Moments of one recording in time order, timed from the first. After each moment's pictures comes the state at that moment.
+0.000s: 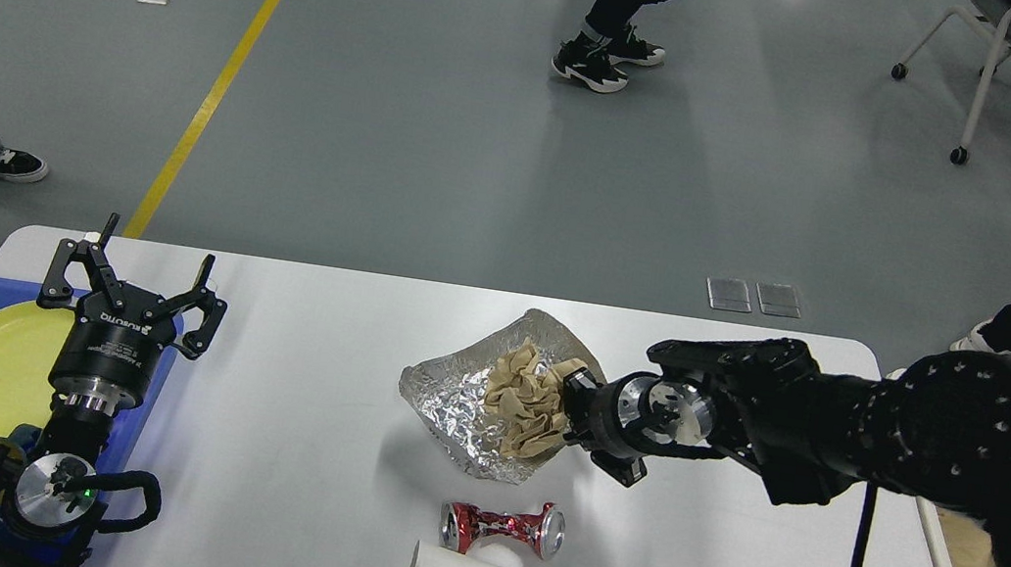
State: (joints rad) left arm -0.20 0.04 -1.57 -0.91 0.31 -0.51 -0.21; right arm 1.35 0.04 -0.88 0.80 0.65 0.10 -0.31
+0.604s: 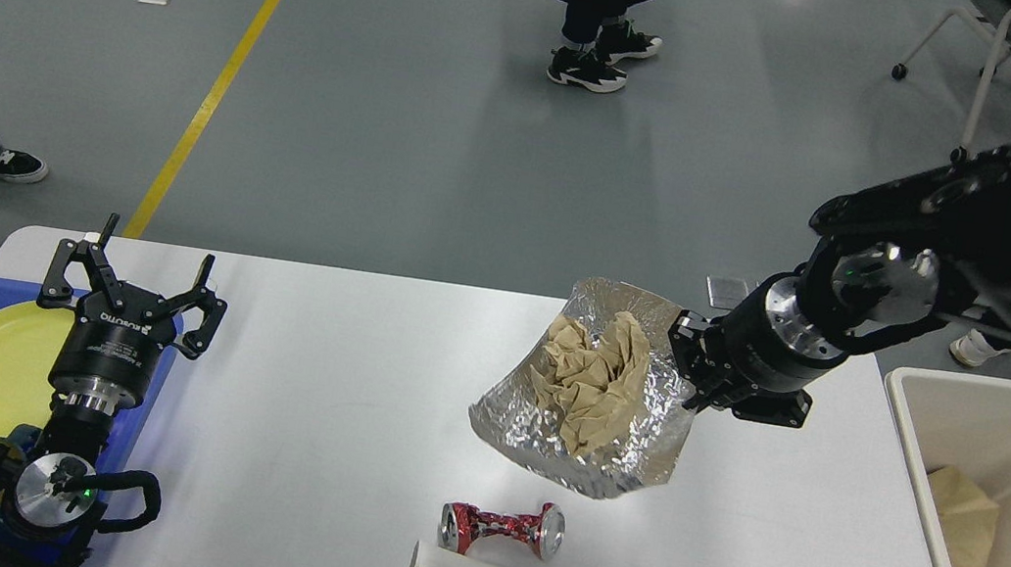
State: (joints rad) left arm -0.20 0.03 -1.57 -0.91 0.31 -0.51 -0.21; right arm 2.05 -0.18 -1.22 1.41 0.49 0.47 -0.29
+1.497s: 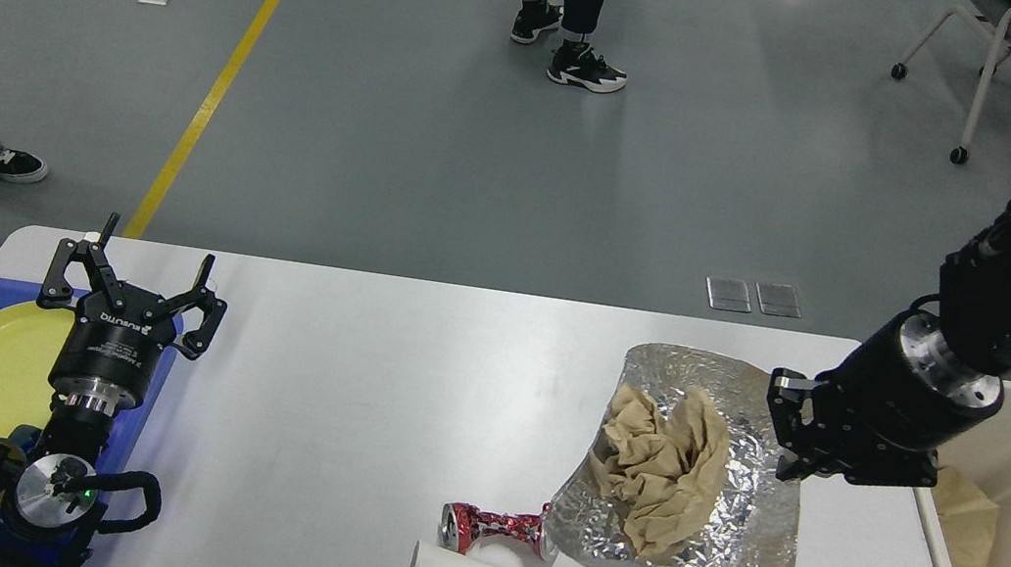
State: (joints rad) left arm -0.20 0.04 -1.57 -0.91 0.31 -0.51 -0.21; right arm 2.15 -0.41 -1.34 1.58 0.25 0.60 -0.21
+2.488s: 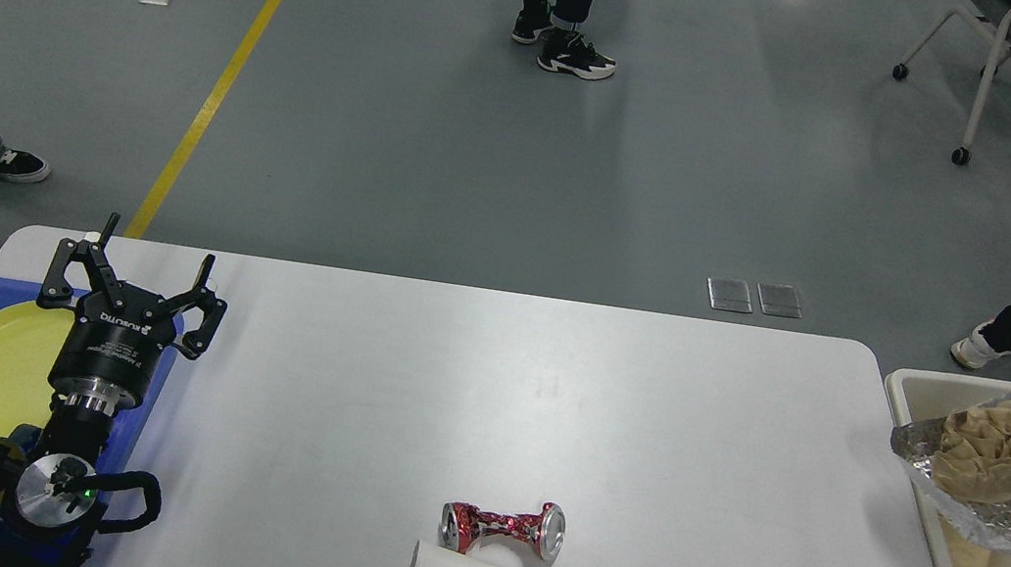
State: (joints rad) left arm -0.20 0.04 -1.57 -0.91 0.31 -0.51 -0.21; right arm 0.93 -0.74 -0.75 0.32 0.26 0.45 -0.21
